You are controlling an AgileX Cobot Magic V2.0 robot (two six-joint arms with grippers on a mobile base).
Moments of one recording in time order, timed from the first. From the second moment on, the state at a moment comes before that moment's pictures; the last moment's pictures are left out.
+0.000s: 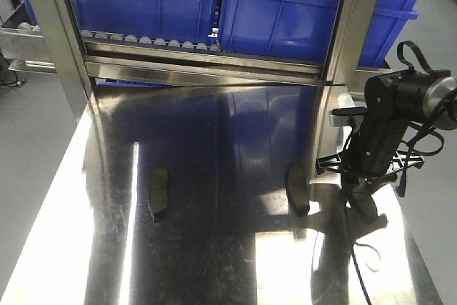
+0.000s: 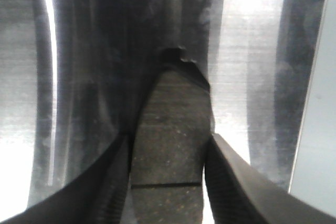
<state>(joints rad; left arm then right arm) -0.14 0.49 -0.42 -0.09 0.24 -0.12 0.15 1.99 -1.33 -0.09 0.97 0.16</state>
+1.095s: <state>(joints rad) -0.14 0.49 -0.42 -0.09 0.24 -0.12 0.15 1.30 -1.07 -0.09 0.76 0.12</state>
